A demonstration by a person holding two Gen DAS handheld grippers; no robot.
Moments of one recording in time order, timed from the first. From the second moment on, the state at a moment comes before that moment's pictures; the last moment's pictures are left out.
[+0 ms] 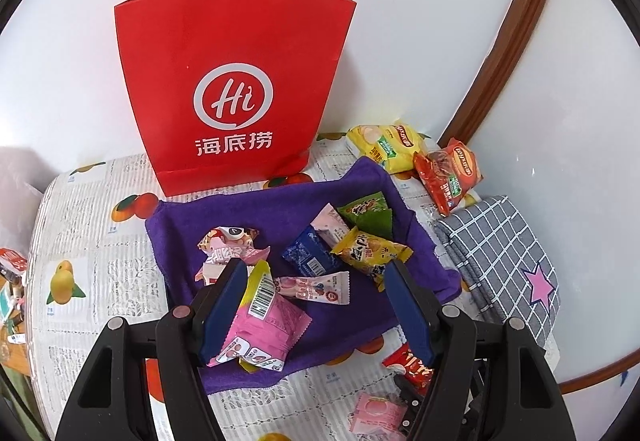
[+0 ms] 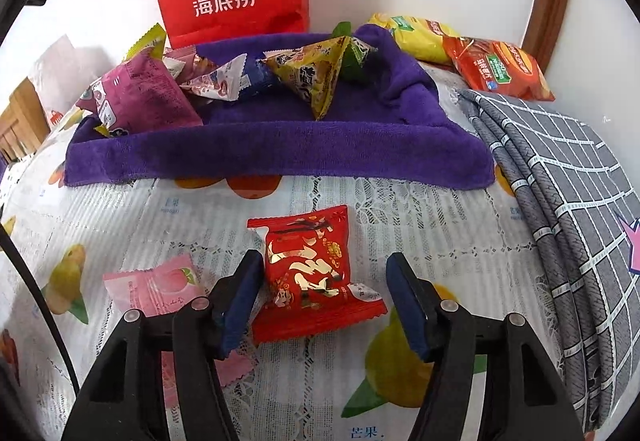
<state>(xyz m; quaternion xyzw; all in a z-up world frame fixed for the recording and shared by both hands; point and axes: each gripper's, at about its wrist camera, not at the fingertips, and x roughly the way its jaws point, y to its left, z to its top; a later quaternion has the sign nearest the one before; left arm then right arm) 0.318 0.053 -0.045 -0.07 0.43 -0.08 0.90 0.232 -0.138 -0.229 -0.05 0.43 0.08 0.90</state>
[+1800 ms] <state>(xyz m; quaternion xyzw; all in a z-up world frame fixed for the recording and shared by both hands) 0.258 0.025 -0.078 -0.02 0.46 -0.05 0.88 0.214 -0.154 -0.212 -0.01 0.42 0.05 0.91</state>
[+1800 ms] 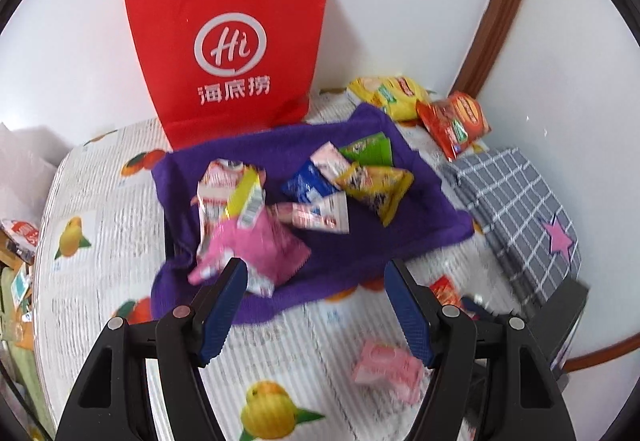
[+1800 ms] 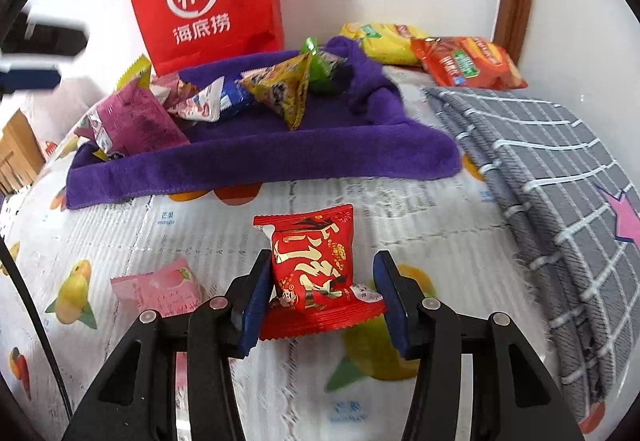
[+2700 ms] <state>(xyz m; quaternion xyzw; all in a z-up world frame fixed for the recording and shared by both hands) 0.223 -0.067 -0.199 0.08 0.55 -0.14 0.82 0.145 -0.230 -0.184 0.05 0.39 0.04 0.92</state>
